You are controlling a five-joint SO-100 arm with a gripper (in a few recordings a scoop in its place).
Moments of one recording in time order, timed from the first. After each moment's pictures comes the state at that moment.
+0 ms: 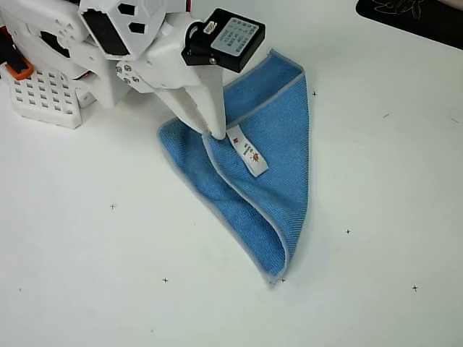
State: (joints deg) arm -15.3 189.0 169.8 75.5 0.9
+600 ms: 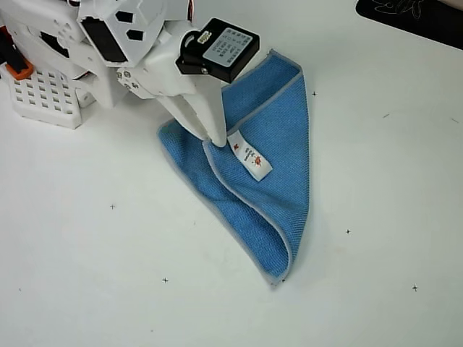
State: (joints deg) arm -14.2 189.1 172.8 75.0 3.1
